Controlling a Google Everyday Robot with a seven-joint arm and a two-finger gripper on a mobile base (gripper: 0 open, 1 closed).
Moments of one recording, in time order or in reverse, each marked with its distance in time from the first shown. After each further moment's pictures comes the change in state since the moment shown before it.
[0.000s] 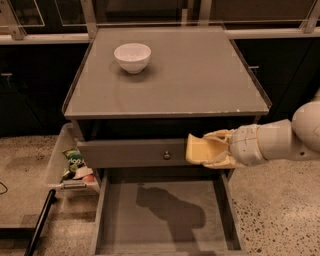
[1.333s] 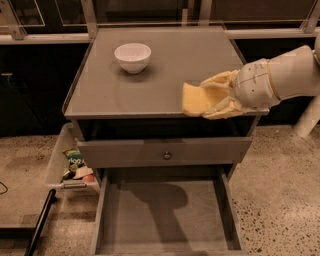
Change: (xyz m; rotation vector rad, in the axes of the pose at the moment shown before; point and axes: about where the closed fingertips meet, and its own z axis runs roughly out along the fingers) arm -0.098 -0.089 -0.070 0.021 -0.047 -0.168
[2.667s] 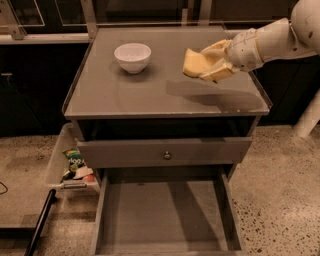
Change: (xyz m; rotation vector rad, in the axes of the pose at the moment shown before) arm 0.063 -0.132 0.034 0.045 -0.088 0.130
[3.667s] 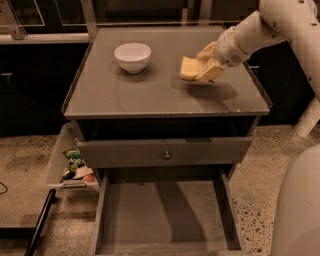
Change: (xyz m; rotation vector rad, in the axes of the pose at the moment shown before) arm 0.030 -0.020 0.033 -0.064 0.254 0.052
